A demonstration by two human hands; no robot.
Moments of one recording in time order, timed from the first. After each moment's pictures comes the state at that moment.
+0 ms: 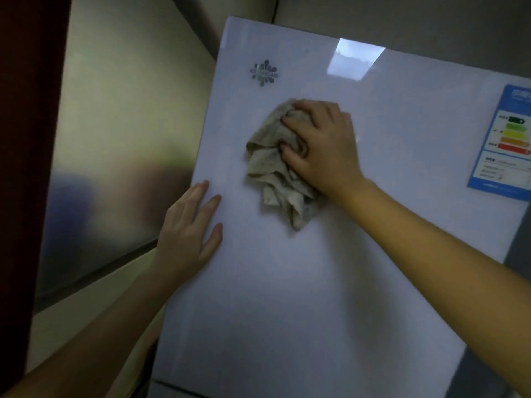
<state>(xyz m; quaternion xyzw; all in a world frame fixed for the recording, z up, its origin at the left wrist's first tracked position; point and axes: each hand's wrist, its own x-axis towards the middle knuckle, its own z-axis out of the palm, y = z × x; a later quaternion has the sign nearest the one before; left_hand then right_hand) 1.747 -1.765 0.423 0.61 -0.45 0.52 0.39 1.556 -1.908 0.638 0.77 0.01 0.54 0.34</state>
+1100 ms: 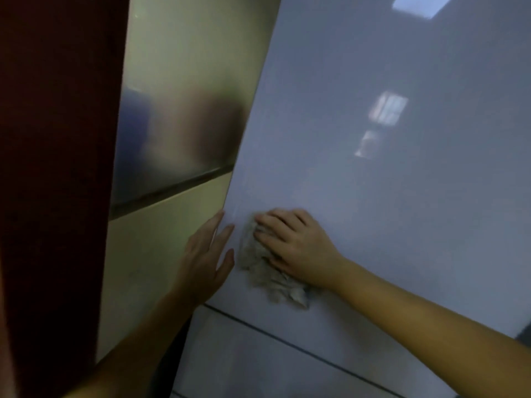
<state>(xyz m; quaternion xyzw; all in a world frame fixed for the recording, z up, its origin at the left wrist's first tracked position) 1.748 -1.736 0.235 0.66 -0.47 0.42 0.42 1.583 -1.888 0.377 0.85 0.19 0.31 0.37</state>
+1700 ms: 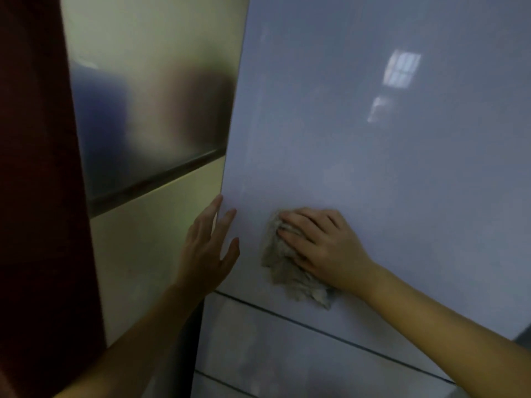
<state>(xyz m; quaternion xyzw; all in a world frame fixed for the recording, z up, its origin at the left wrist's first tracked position) 1.745 -1.735 0.237 0.67 -0.47 0.40 0.41 1.550 -1.911 0.348 0.85 0.14 0.38 0.34</state>
